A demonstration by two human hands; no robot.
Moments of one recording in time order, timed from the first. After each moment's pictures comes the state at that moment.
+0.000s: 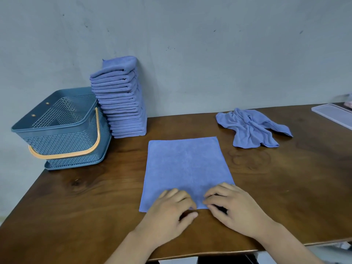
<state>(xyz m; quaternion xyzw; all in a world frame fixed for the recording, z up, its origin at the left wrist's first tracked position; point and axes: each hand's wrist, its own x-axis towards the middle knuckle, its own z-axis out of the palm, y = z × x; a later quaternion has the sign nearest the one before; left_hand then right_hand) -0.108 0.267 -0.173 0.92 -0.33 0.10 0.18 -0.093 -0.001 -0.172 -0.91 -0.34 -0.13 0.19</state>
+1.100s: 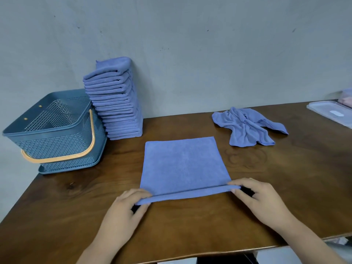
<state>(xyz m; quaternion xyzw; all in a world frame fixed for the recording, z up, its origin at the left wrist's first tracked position) -0.114 0.352 -0.167 0.93 -0.12 0.10 0.32 -0.098 -0.057 -0.158 -0.89 -0.09 -0.08 0.44</state>
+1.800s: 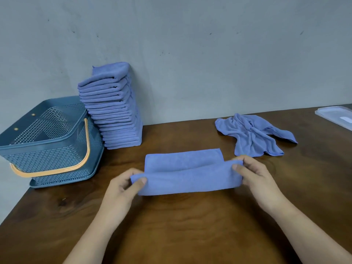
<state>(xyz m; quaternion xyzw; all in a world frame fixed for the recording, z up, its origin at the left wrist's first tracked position) -0.054 0.337 -0.106 0.79 -0.05 0.07 0.61 -0.025 -0.038 -0.119 -0.76 -0.05 -0.04 0.64</state>
